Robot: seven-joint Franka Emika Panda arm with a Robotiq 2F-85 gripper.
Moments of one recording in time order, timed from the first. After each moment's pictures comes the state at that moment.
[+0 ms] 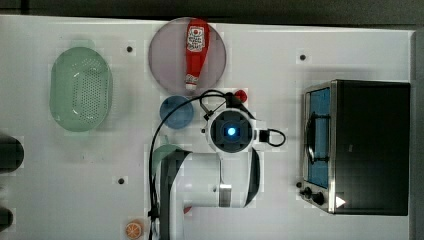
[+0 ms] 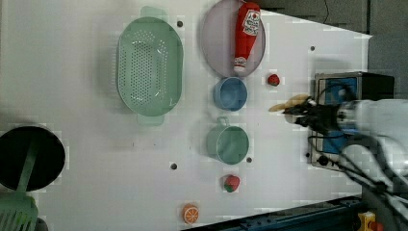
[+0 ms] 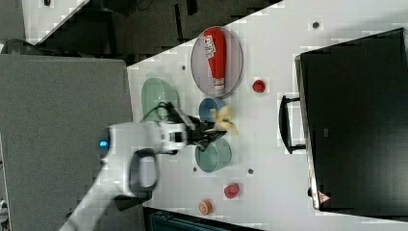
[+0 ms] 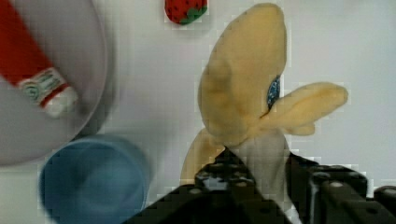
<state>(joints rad) -0.02 0.04 -0.02 -2.38 -0.02 0.83 0.05</state>
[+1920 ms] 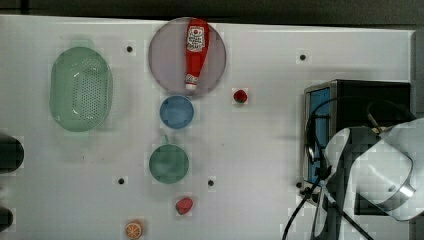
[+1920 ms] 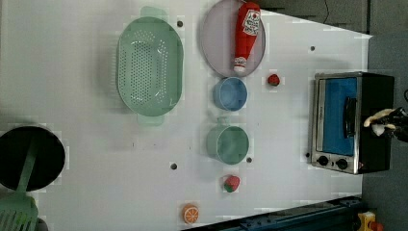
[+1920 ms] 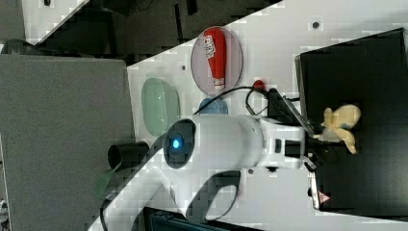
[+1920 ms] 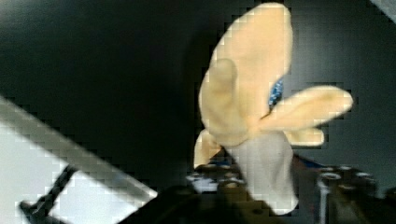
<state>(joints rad) -0.14 0.25 -0.52 -2.00 -0.05 0.65 -0.44</state>
